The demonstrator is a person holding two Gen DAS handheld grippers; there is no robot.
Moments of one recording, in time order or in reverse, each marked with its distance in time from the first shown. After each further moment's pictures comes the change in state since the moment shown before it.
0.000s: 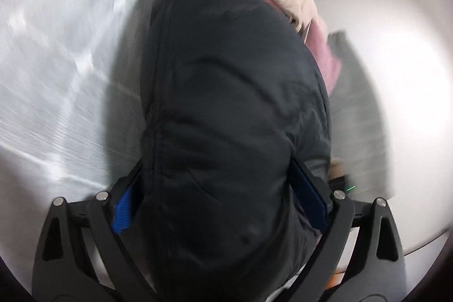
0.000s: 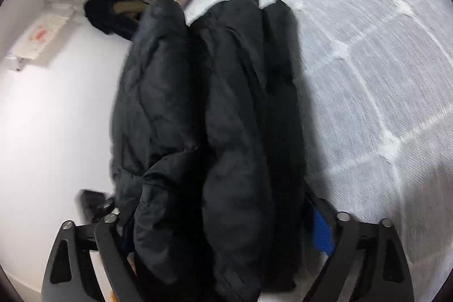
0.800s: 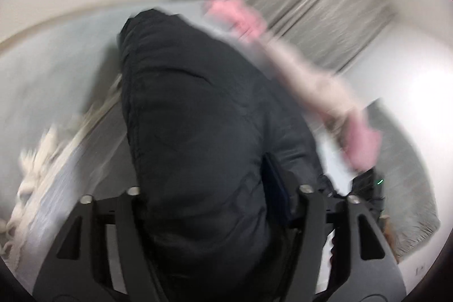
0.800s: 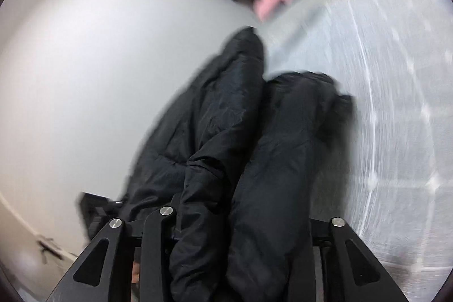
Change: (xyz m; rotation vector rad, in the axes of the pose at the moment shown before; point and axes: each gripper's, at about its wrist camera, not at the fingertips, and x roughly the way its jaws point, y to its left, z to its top) left arm -0.262 0.113 0.006 0.087 -0.474 0.361; right arm 0.265 0.204 -0.086 -0.428 0.164 -0.013
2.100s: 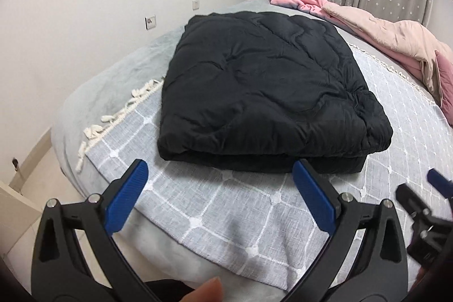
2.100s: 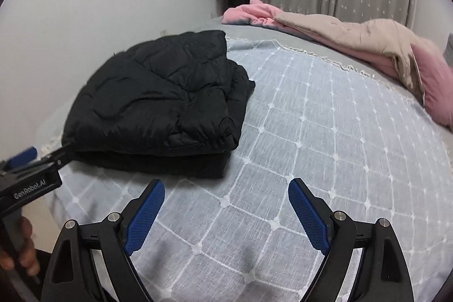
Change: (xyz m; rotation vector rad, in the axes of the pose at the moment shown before) left arm -0.052 -0.129 -0.116 0.186 -0.123 0.664; right arm -0.107 0.086 -0.113 -0.513 -0.080 -0.620
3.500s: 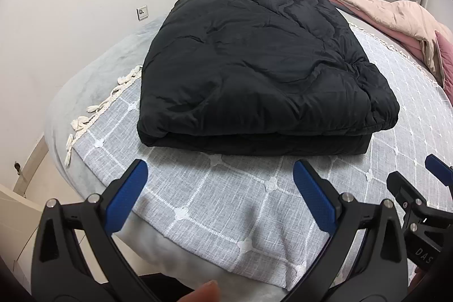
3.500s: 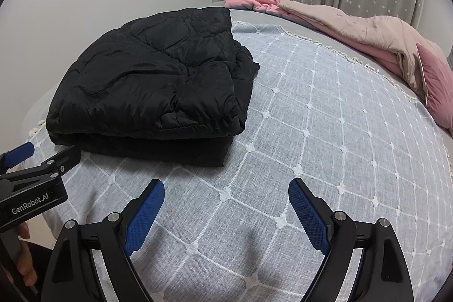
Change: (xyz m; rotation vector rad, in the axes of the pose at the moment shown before) left arm 0.007 -0.020 -0.014 0.059 0.063 0.020; right arm 0.023 0.000 -0.006 -0.025 0.052 -0.029
